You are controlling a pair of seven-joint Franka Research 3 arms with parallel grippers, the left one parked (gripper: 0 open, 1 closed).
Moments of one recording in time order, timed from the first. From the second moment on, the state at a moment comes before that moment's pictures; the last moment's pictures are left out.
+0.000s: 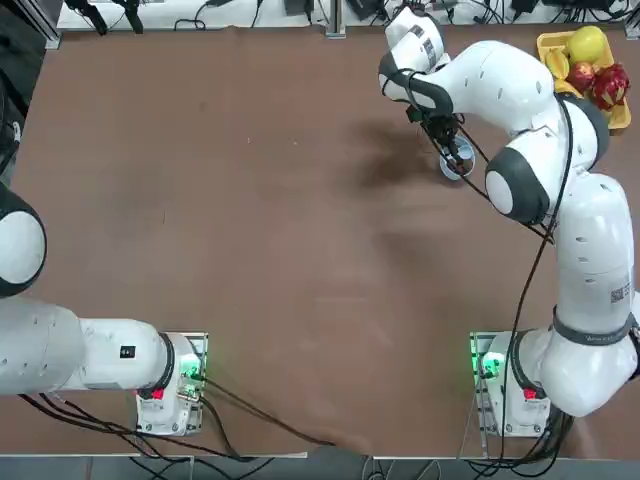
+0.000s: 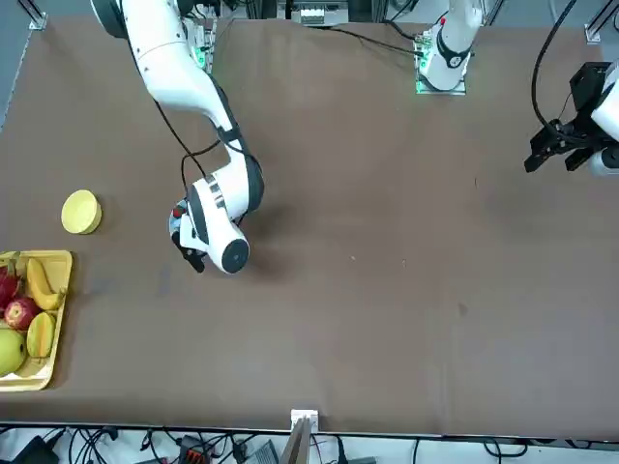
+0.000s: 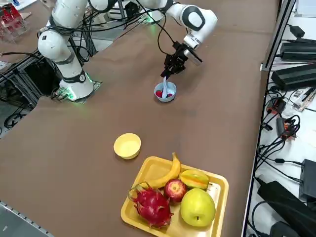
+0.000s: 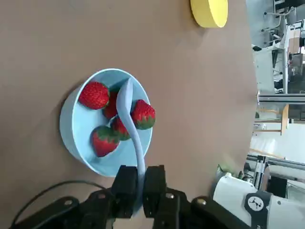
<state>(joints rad) 0.57 0.85 -0.14 -1.28 -0.23 1.32 1.25</state>
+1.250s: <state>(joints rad) 0.55 0.85 -0.16 -1.24 -0.14 1.36 1.43</state>
